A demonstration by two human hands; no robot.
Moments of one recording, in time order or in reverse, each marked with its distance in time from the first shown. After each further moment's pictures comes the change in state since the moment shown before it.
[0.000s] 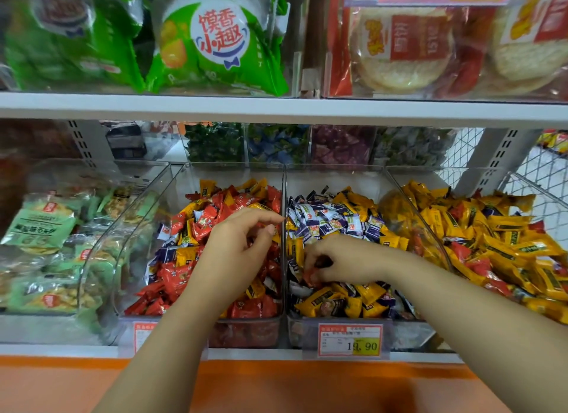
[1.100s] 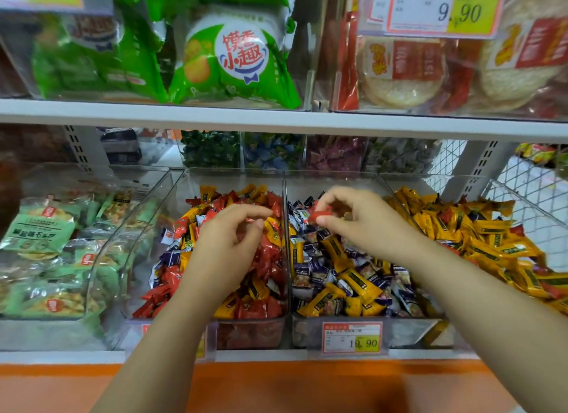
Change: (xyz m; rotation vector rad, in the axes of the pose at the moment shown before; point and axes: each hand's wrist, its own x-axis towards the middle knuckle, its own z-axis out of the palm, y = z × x) left_hand 0.000 0.001 -0.018 -0.048 0.084 0.021; right_hand -0.033 -0.037 -0.039 0.227 0.588 0.023
